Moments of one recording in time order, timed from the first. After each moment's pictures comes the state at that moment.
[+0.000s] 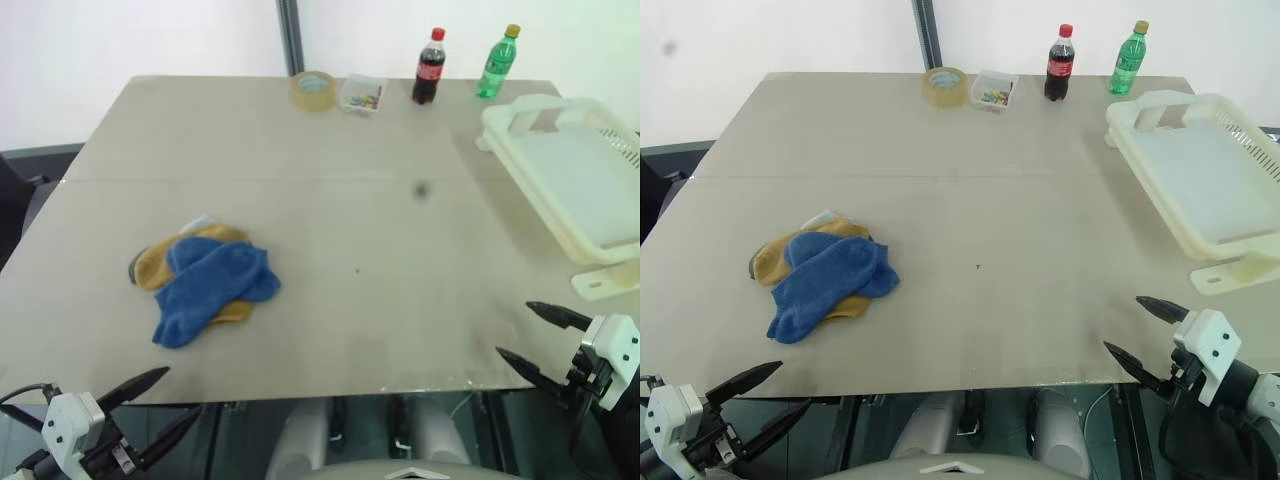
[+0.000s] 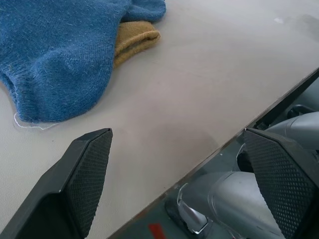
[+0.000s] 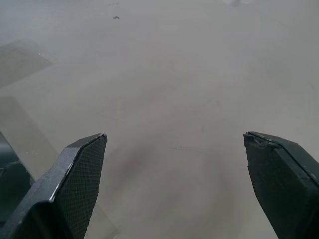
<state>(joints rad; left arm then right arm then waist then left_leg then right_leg) 0.71 0.53 0.59 -0.12 -0.54 -0.16 -1.22 0.55 -0.67 -0.41 -0.50 0.43 0.08 0.92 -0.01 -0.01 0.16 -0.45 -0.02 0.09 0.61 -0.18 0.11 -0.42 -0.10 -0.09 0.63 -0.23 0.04</state>
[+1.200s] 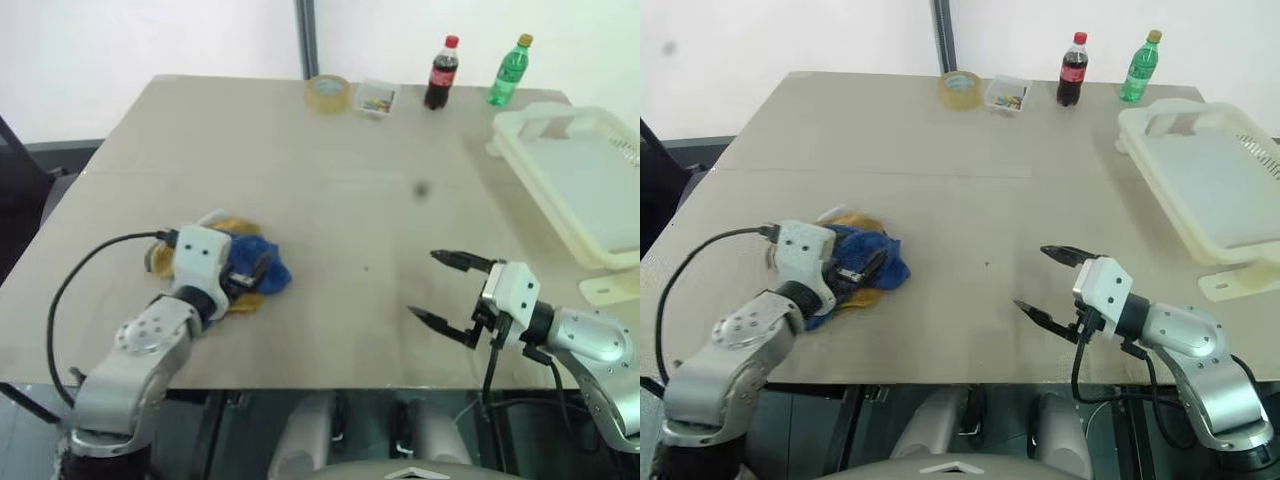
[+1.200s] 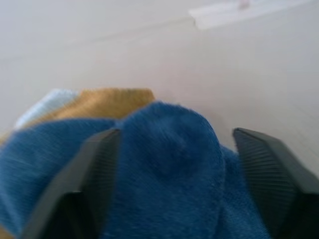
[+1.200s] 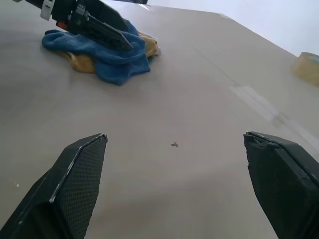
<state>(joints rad) 0.01 0.54 0.15 -0.63 -0.36 0.82 -0.16 0.06 -0.63 0.01 -0.57 0.33 0.19 0.81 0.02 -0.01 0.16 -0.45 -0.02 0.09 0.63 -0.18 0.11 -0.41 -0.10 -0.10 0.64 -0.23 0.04</state>
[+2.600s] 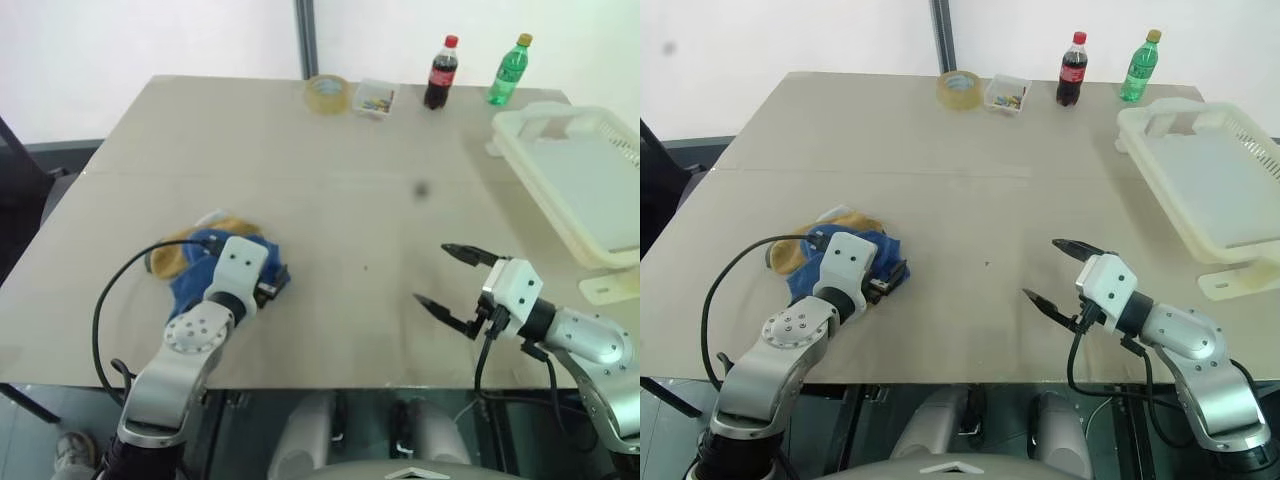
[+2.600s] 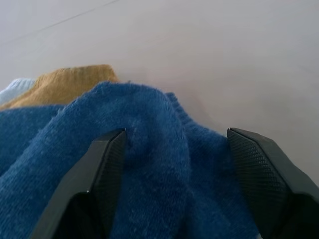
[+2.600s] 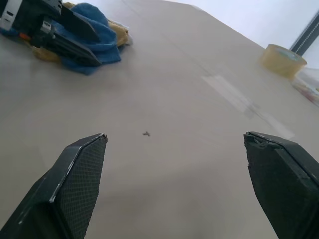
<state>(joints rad) -0.01 0.47 0.00 -0.59 -0.12 0.82 -0.17 0.04 -0.60 0.02 -0.55 0.27 0.17 0.73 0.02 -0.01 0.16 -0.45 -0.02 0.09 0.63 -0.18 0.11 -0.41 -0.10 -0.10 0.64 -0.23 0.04</state>
